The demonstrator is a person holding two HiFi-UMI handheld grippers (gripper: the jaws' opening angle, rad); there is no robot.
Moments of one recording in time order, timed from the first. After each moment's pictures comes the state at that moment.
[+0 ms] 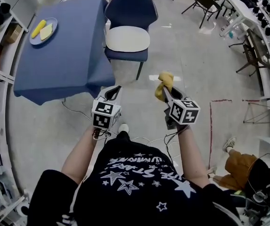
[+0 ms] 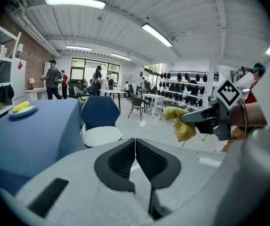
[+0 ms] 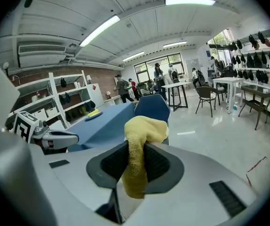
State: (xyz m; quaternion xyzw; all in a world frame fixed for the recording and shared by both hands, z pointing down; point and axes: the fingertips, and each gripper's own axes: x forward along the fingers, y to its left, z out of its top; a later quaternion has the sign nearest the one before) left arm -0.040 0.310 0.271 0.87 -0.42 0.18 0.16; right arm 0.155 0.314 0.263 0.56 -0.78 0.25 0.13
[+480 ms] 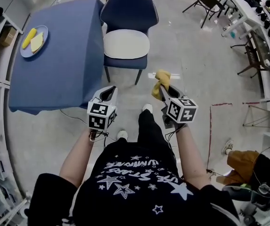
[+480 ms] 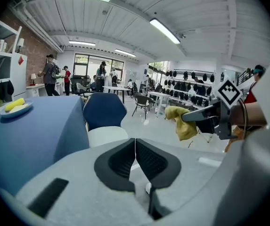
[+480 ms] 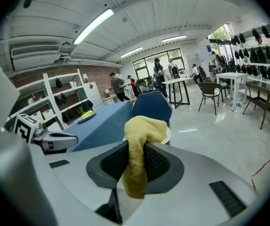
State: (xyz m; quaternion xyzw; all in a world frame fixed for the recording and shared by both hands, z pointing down) left arm -0.038 0.195 0.290 0.86 -0.43 0.19 0.18; right arm 0.165 0.193 0.282 0.55 -0.78 0.27 0.14
